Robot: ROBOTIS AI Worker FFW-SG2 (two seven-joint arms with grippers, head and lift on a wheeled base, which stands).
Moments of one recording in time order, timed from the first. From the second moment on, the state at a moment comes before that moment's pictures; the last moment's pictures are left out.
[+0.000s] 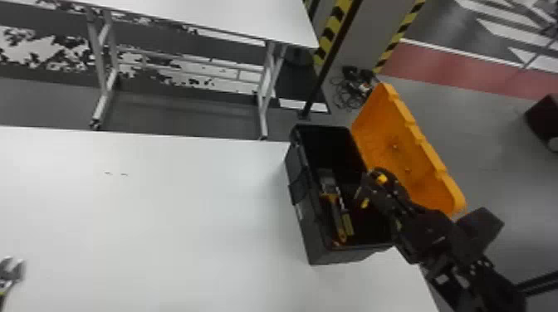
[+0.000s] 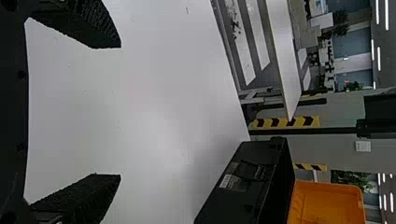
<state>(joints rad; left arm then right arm) 0.96 0.38 -0.49 -2.24 -0.21 0.24 0.18 0.72 -0.19 -0.43 -2.16 -0.05 -0.02 0.46</state>
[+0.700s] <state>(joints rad) 0.96 0.28 -0.31 -2.24 -0.15 0.22 0.08 0.73 -0.10 -0.55 -2.21 -0.49 0.46 0.67</state>
